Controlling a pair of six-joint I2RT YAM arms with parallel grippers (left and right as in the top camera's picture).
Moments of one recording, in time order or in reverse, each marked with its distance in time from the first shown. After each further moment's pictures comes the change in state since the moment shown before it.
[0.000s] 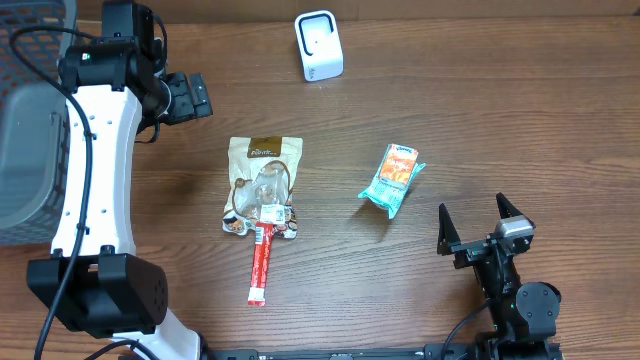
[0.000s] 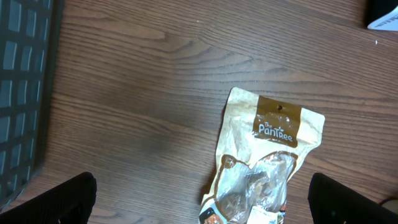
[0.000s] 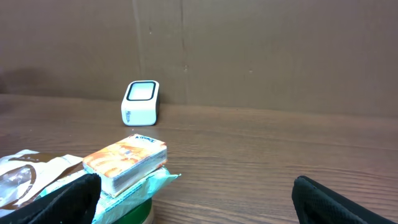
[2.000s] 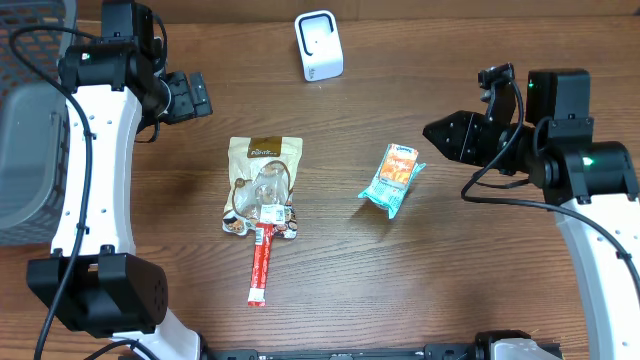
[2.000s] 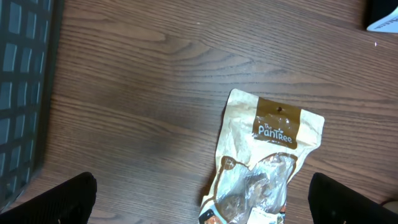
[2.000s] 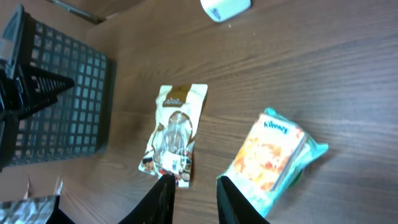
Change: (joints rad) left arm 0.000 0.001 0.001 0.005 0.001 0.000; right arm -0.001 1.307 1.341 -0.929 -0.441 0.295
